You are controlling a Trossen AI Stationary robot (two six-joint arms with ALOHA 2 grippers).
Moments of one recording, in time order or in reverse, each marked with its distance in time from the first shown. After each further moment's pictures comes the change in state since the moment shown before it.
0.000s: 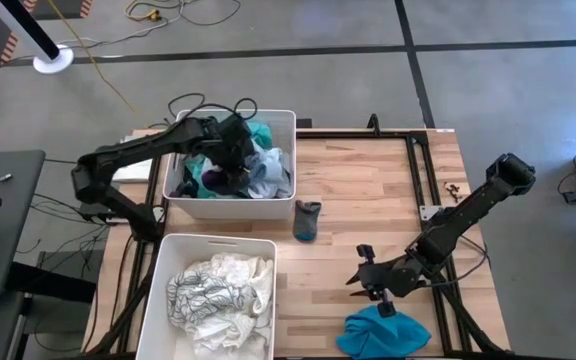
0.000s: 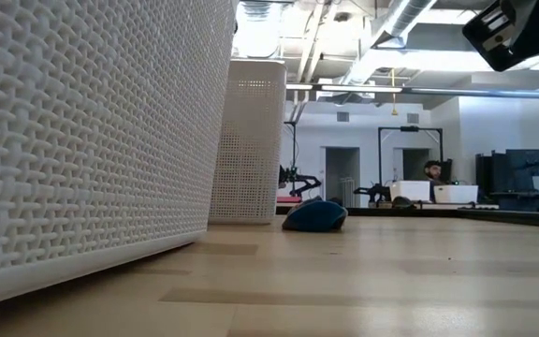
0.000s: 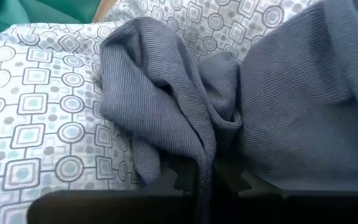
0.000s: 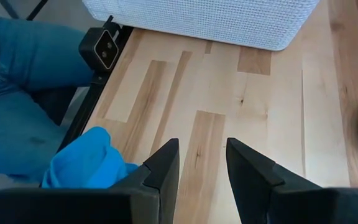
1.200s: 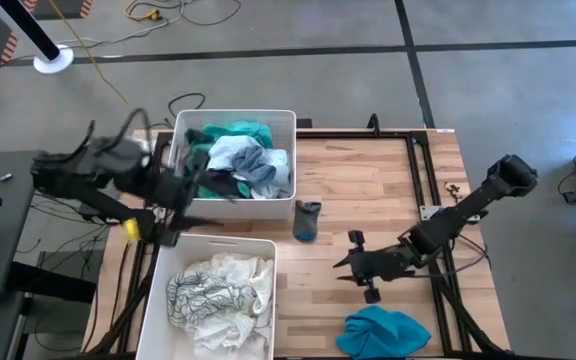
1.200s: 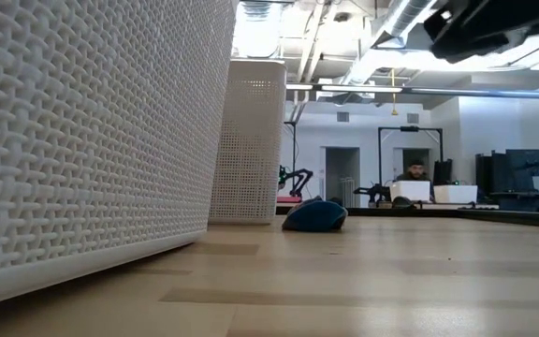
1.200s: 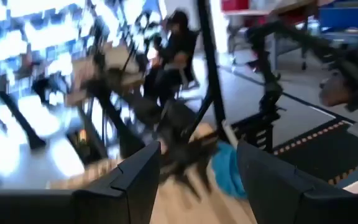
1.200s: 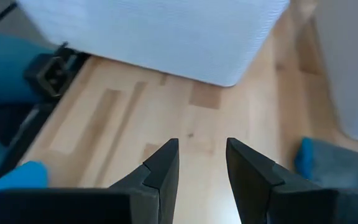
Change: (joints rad) left arm -0.691 -0.342 0.246 0.434 -0.017 0.209; right arm -0.120 0.000 0.001 0.077 0.044 -0.178
